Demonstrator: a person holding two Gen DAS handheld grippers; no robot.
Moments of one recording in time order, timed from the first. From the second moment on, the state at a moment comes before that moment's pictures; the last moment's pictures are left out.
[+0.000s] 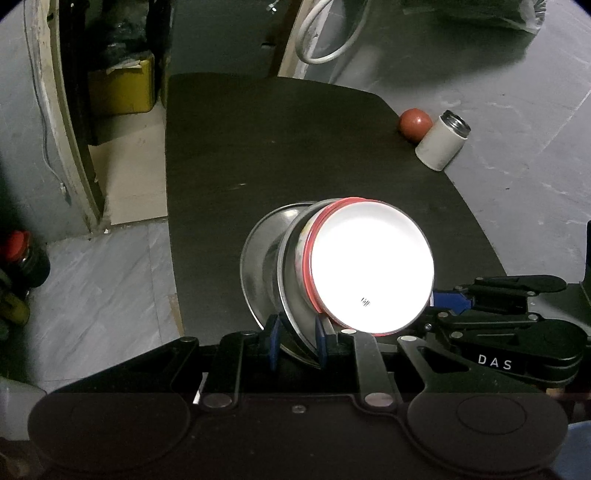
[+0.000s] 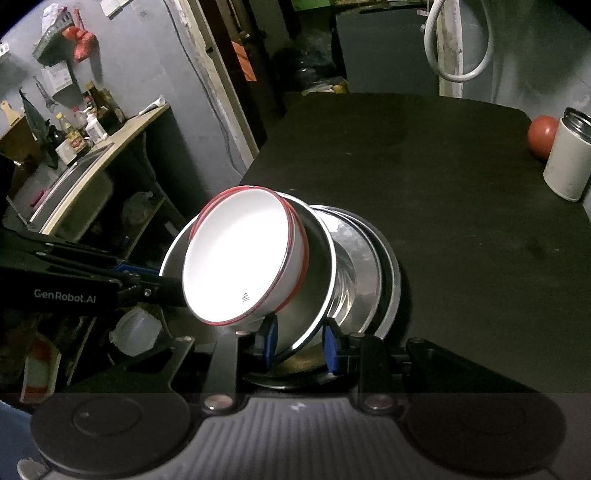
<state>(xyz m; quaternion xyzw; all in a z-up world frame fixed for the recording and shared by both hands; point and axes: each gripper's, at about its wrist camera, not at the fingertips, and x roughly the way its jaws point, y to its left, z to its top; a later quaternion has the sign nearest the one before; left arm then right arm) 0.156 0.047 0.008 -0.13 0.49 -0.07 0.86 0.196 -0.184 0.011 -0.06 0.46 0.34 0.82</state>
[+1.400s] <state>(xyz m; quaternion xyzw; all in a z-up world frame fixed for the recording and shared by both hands) 0.191 0.057 -0.015 -0.13 0.51 -0.10 0.85 0.205 -0.168 0.001 -0.05 0.48 0.28 0.83</state>
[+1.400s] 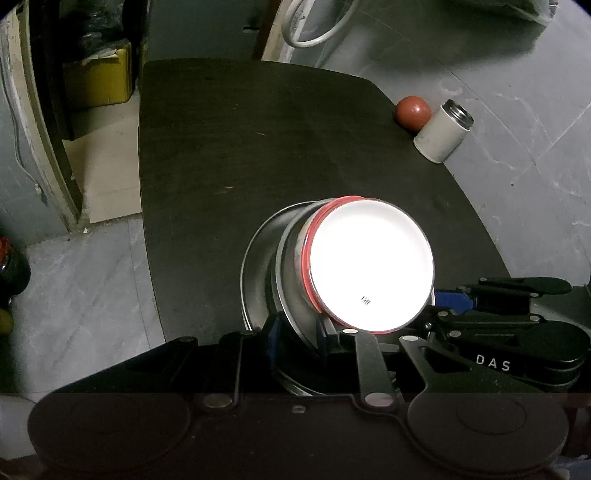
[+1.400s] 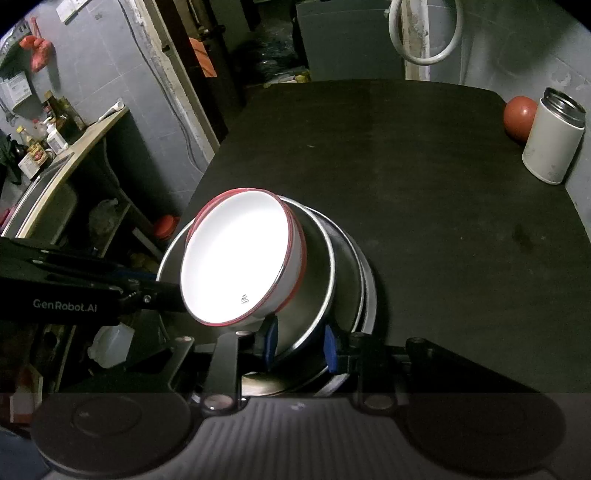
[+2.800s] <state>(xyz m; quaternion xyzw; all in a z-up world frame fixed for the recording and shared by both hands) 0.187 0.047 -0.007 -0.13 0.51 -0.04 0.85 0.202 -0.173 0.005 -0.06 0.46 0.28 0.84</state>
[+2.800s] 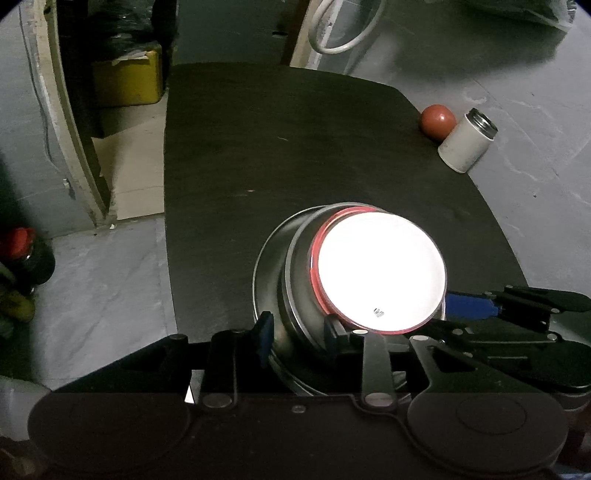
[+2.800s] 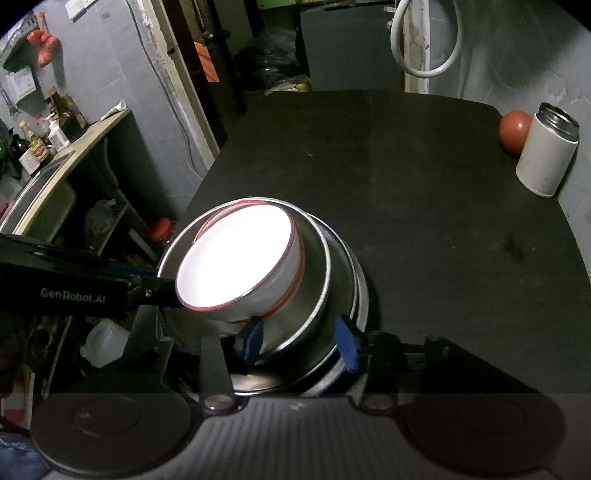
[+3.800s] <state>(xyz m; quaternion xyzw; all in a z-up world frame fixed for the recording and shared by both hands) 0.137 0.009 0.034 -0.11 0.43 0.08 0.89 0.172 -0.234 0.043 -0.03 0.36 0.32 0.88</state>
